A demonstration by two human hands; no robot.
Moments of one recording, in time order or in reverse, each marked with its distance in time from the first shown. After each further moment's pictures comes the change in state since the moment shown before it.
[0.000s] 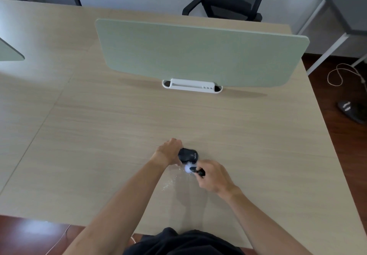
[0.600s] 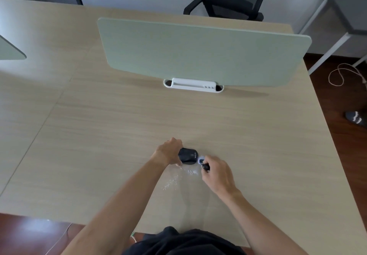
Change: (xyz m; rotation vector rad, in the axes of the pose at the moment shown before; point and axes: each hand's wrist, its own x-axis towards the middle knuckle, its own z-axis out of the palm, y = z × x) left_hand -0.003 -0.003 -0.001 0.018 -0.023 -0.038; right_hand -0.003 -0.001 0.002 0.036 0.173 0.155
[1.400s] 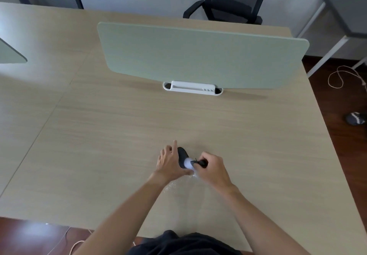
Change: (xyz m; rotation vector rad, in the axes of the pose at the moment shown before) left_hand -0.021 0.005 0.043 -0.314 0.215 -0.084; right_hand 0.020 -0.013 -0.008 0.355 -0.143 0.179
